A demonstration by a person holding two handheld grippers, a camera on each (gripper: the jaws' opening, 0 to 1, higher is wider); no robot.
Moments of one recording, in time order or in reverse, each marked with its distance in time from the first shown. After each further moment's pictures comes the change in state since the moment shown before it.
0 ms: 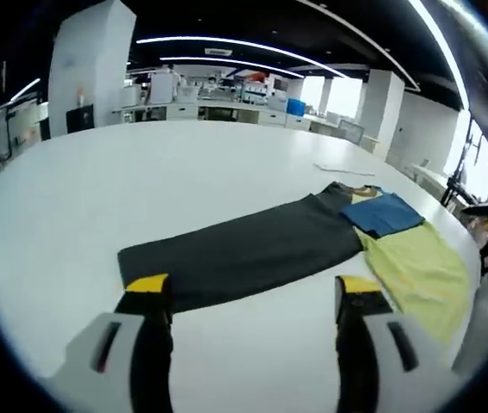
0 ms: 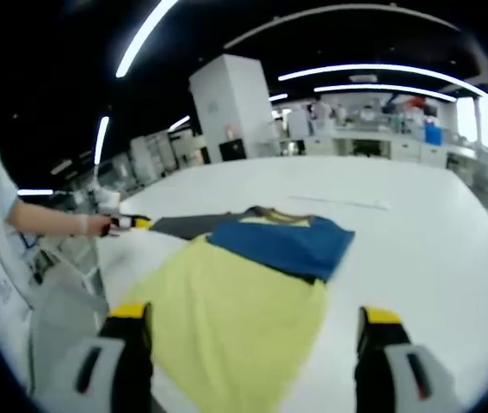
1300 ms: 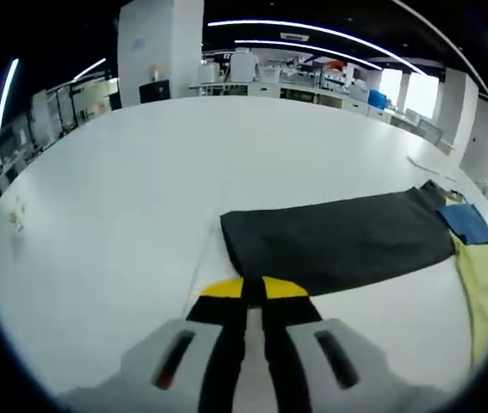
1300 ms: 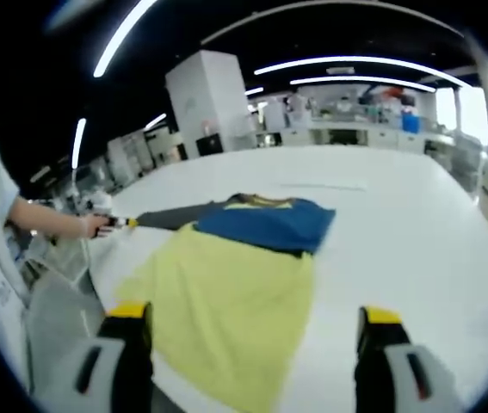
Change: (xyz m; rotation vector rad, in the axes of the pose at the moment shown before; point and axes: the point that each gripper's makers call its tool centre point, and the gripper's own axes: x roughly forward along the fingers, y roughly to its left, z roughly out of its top) left arm 0.004 0.086 -0.026 -0.021 0.101 0.318; right arm -0.020 0.000 -0.028 0.068 0.023 -0.122
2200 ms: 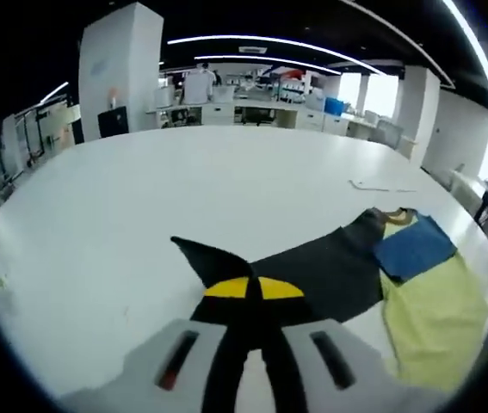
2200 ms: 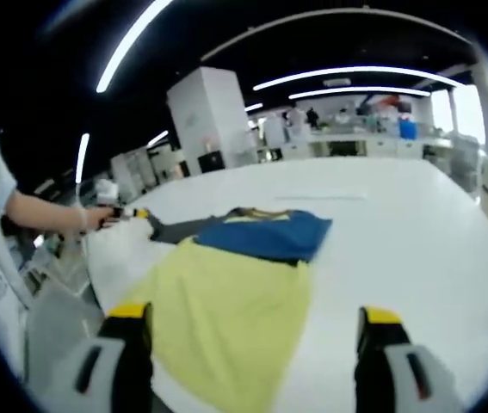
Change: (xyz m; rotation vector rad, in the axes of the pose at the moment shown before) left arm -0.027 -0.133 0.097 0.082 -0.100 -0.248; right arm -0.003 -0.010 0.004 0.031 -0.100 0.031
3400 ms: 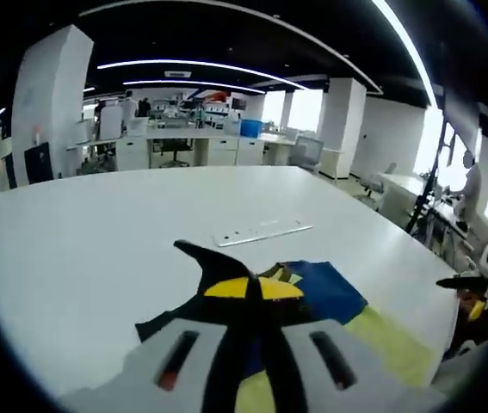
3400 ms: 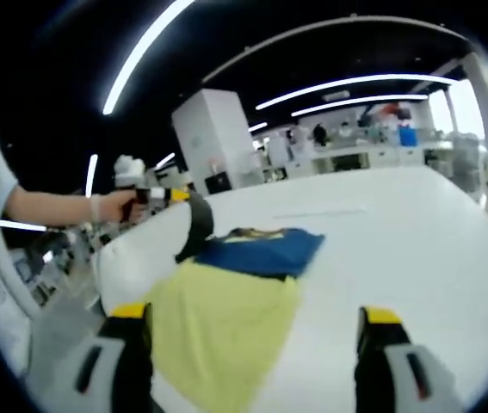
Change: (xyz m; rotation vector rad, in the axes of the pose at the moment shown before) left arm 0.025 -0.239 0.096 0.061 -0.123 -0.315; right arm -0.016 -0.029 0.013 0.025 -0.103 0.058
